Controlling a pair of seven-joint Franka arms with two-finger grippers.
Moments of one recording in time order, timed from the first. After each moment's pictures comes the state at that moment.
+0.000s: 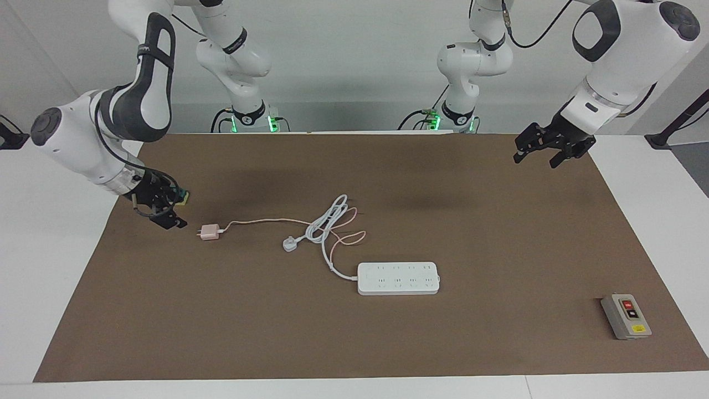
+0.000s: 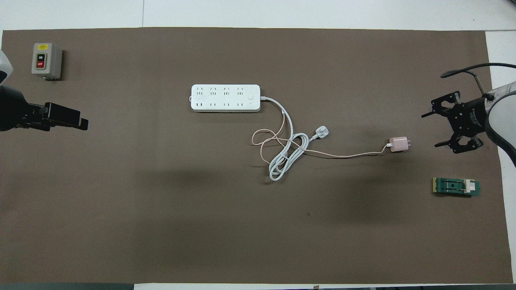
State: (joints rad) left arm -0.06 0.01 0.03 -1.65 -0.24 1.61 0.09; right arm -0.26 0.19 0.05 -1.89 0.28 1.93 0.92
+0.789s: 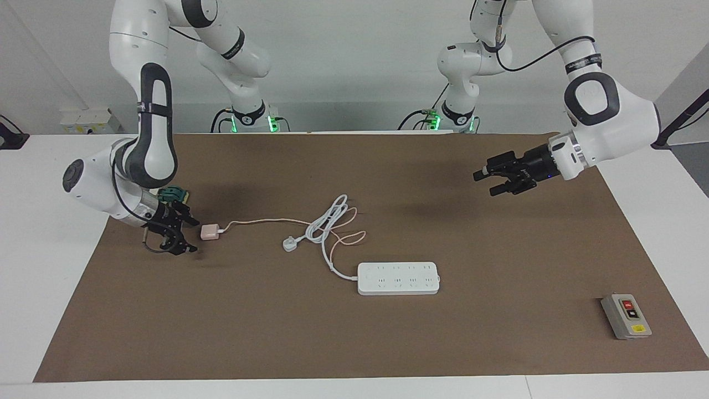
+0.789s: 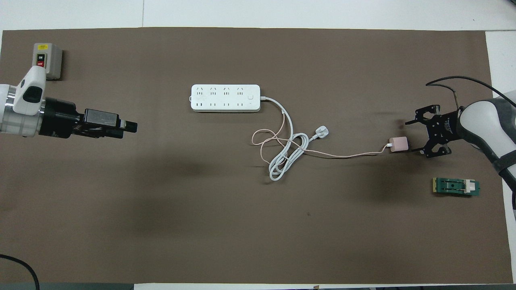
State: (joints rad) left arm 0.00 0.10 0.04 -1.90 -0.83 1.70 0.36; right arm -0.30 0.35 0.05 -1.95 0.39 2.09 0.95
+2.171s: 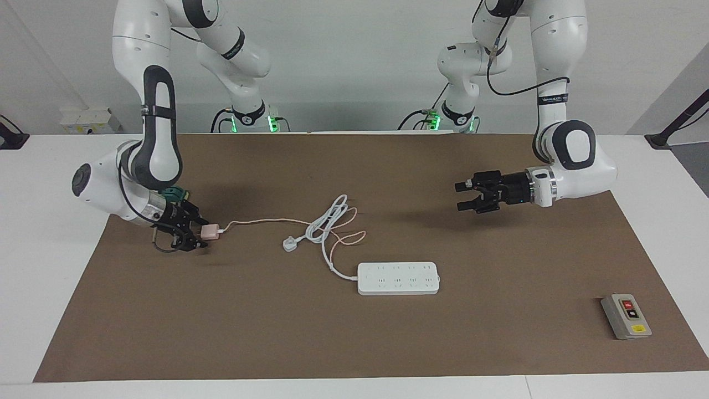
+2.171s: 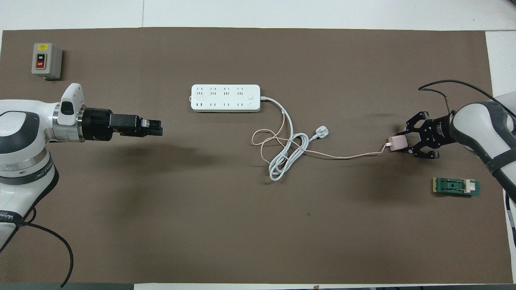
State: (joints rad) left arm 0.01 0.26 0.03 -1.99 -1.27 1.63 0.71; right arm -0.29 0.35 0.06 -1.98 0.42 2.08 0.95
